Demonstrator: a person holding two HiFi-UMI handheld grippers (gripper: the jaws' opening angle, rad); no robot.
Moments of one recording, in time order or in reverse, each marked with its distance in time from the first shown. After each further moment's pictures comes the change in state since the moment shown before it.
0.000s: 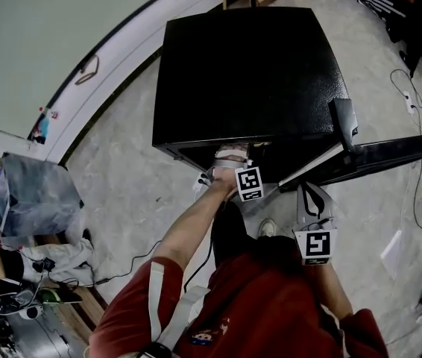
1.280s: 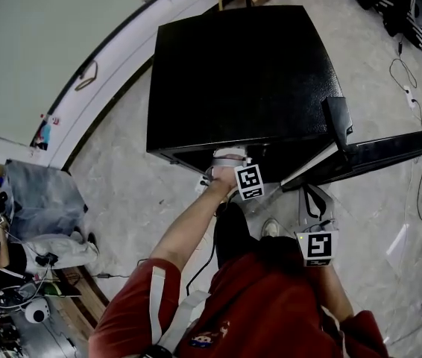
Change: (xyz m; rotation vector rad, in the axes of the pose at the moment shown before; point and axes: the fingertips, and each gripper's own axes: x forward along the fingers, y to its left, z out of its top) left arm 0.004 0.009 0.001 0.001 0.027 -0.008; right arm -0.006 -0.010 -0.017 0.017 0.034 -0.020
